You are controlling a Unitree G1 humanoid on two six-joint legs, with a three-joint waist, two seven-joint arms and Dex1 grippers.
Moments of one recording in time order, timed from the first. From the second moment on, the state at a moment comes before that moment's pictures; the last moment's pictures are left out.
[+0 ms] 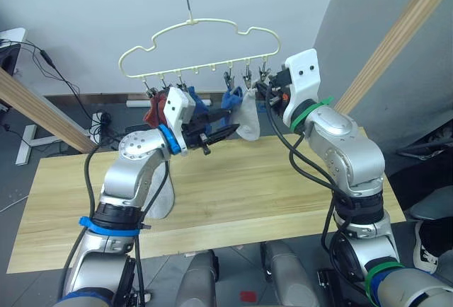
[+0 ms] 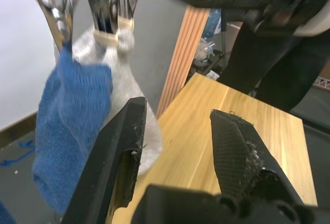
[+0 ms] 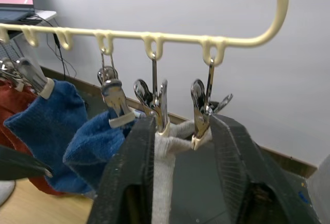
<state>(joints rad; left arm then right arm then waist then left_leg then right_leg) -0.56 0.47 -0.03 -0.03 -0.36 0.33 -0.88 -0.75 -0.14 0.06 -0.27 0.14 0.86 0.23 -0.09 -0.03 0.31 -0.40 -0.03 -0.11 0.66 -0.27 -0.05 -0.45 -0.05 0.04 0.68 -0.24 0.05</state>
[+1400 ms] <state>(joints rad) -0.67 0.54 0.00 -0.11 -0.48 0.50 -0.90 -0.96 -0.09 0.06 0.16 0.10 0.65 0.24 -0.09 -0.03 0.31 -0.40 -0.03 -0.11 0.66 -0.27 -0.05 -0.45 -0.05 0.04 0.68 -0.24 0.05</state>
